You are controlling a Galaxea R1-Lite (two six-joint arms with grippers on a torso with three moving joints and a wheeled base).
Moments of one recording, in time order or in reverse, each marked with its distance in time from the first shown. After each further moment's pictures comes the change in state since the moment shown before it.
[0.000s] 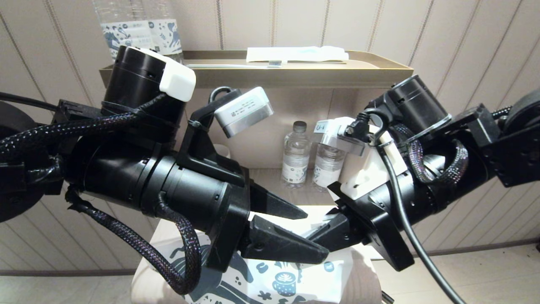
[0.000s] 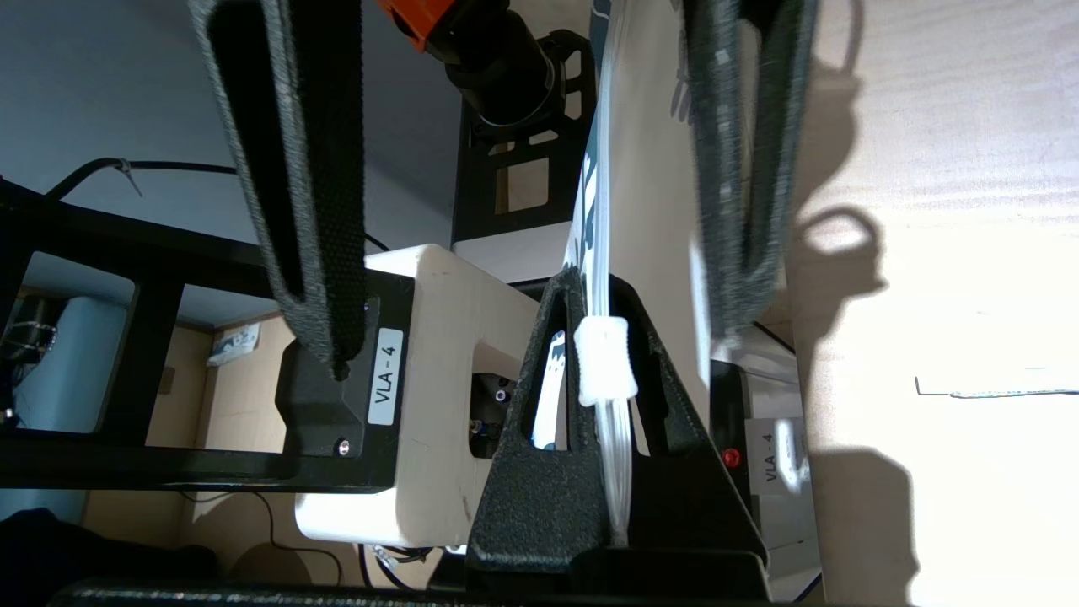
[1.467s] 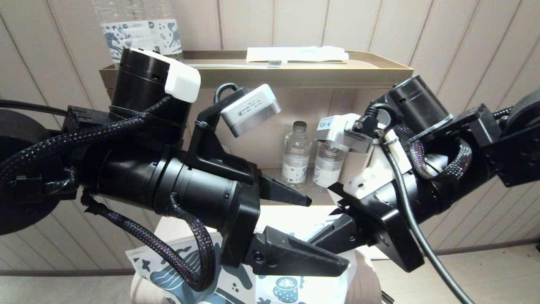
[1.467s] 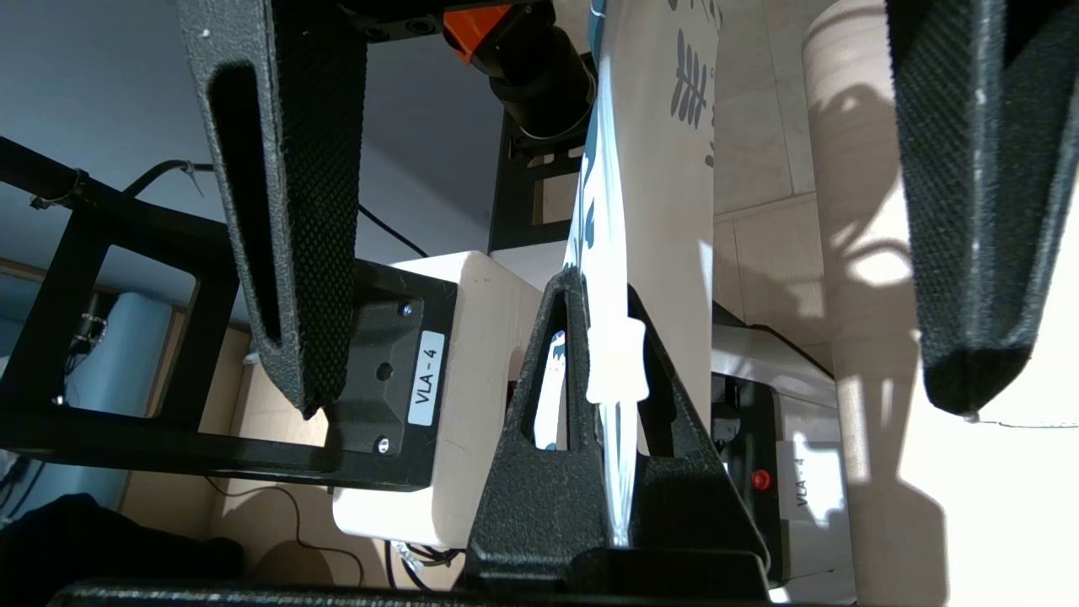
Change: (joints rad) left arm -0.013 0.013 0.028 -0.108 0.007 0.001; right arm -0.006 -0.003 0.003 0.000 0.072 0.002
